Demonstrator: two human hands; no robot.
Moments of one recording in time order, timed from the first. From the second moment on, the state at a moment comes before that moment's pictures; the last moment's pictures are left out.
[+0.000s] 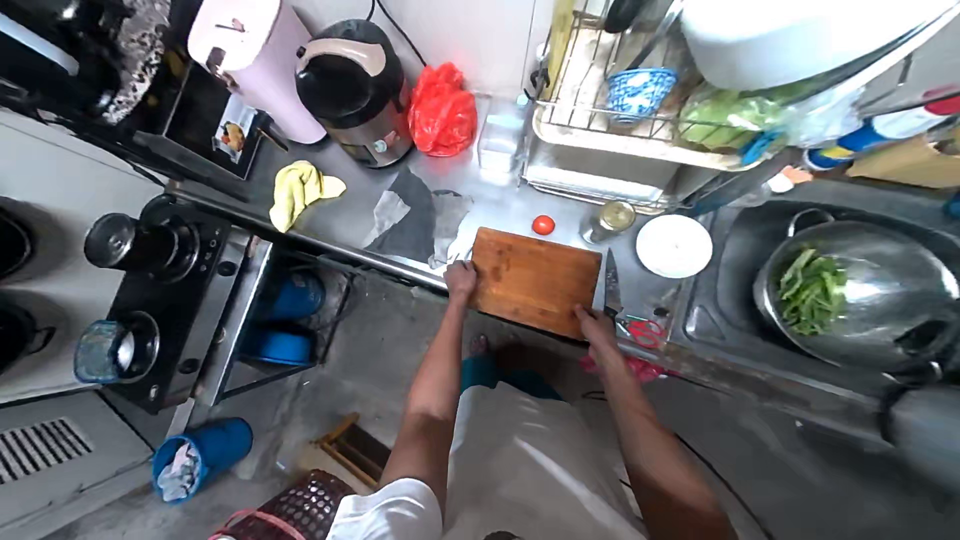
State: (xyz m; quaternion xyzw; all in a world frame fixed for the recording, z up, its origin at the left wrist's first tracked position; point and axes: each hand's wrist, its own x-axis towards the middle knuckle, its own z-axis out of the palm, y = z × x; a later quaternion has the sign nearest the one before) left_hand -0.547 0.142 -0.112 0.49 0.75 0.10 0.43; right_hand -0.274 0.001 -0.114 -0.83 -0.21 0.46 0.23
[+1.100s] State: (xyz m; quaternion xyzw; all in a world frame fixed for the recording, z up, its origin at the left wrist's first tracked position) left_hand -0.701 0.207 -0.209 0.80 0.58 0.01 0.16; right_hand -0.328 -0.099 -0.016 -0.71 -0.03 0.33 0.62
